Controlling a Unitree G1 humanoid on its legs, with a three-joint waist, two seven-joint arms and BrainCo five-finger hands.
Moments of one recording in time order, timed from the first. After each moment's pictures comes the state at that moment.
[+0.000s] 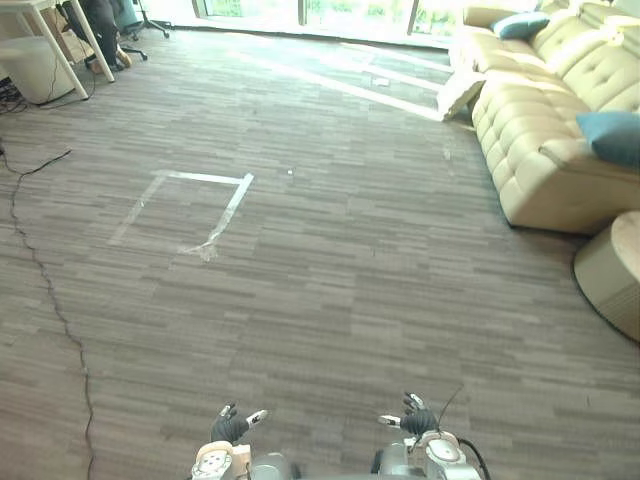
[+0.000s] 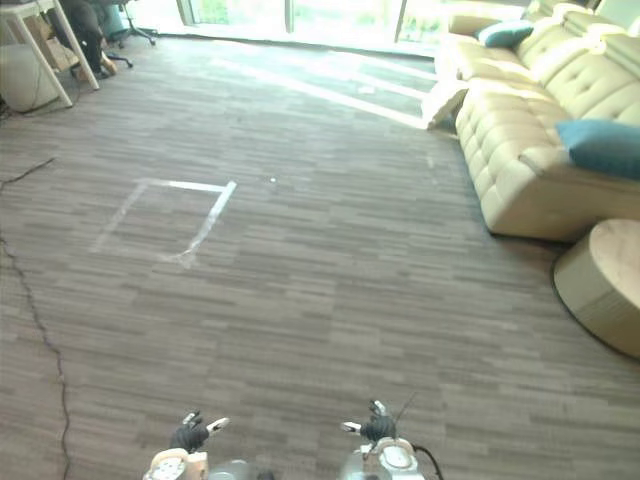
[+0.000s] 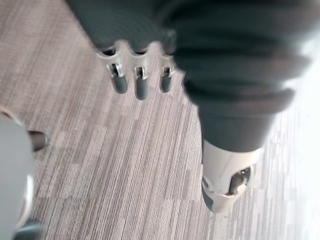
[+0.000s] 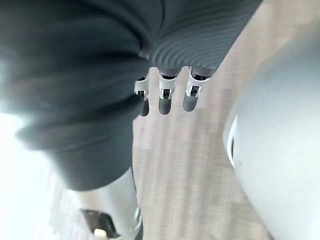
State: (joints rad) left arm 0.05 0.08 0.04 1.00 -0.09 -0.14 0.09; right arm -0.05 -0.05 0.01 0.99 0.00 -0.11 -0.05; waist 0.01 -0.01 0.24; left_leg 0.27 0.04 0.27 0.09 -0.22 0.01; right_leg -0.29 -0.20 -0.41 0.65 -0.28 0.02
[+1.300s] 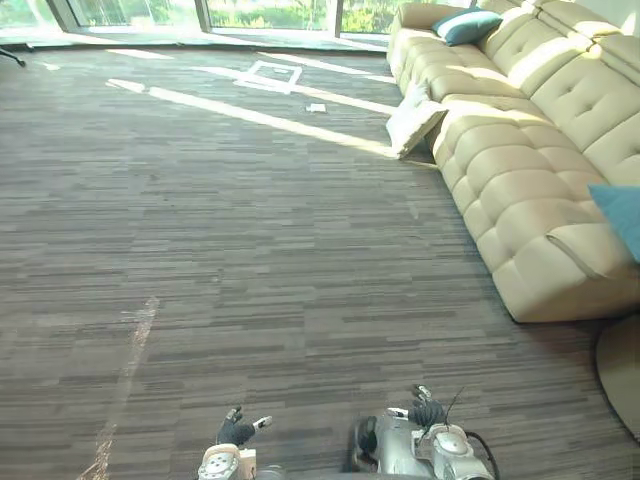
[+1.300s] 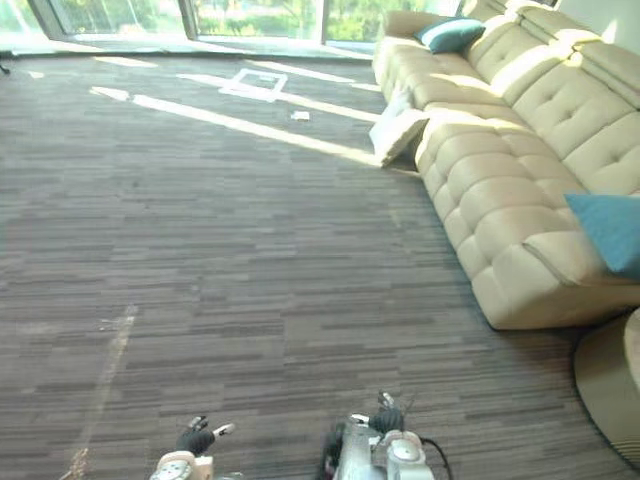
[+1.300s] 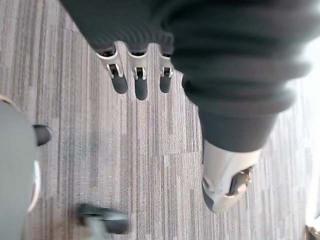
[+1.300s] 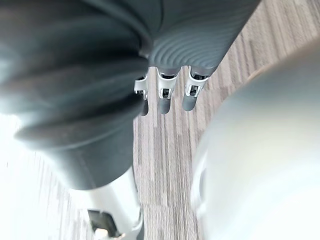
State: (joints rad) left arm 0.06 0.09 0.04 1.03 -0.04 -0.14 0.10; right arm -0.01 -0.08 -0.04 0.98 0.00 -0.10 -0.06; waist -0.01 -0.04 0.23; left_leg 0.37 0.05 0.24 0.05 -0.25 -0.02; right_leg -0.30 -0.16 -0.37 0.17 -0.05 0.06
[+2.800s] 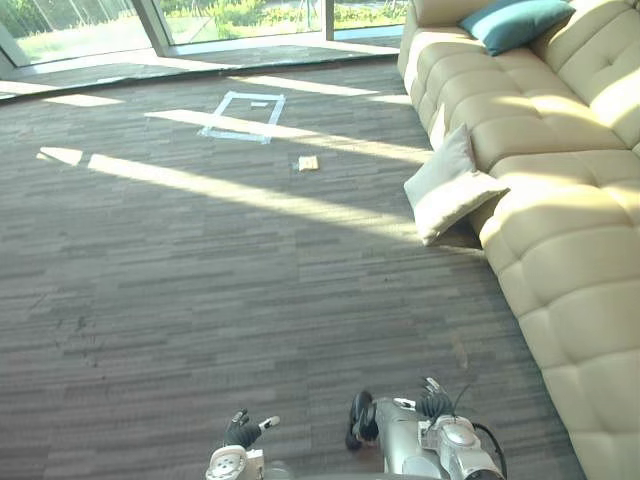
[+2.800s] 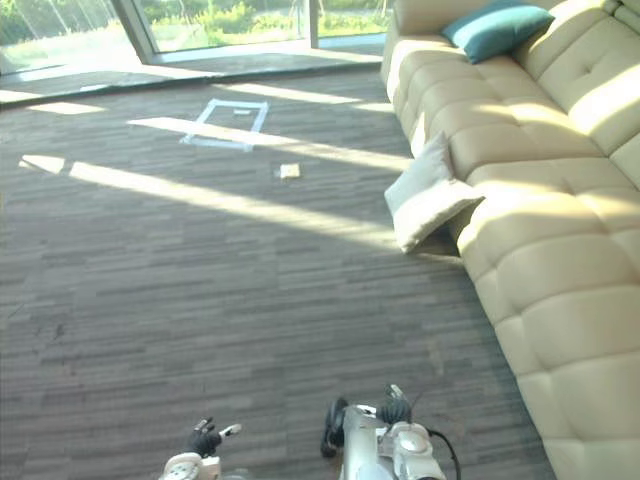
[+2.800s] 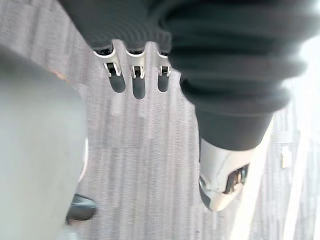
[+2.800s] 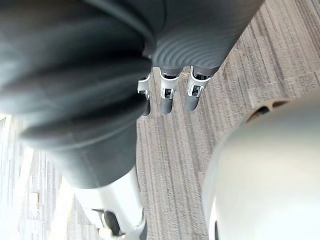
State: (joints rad) left arm 0.07 0.05 0.14 0.97 -0.04 -0.13 0.10; right arm 0.00 -0.06 -0.07 0.96 0.00 -0.08 -0.06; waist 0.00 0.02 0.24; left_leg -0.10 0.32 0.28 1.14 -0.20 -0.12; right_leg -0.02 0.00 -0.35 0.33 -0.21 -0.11
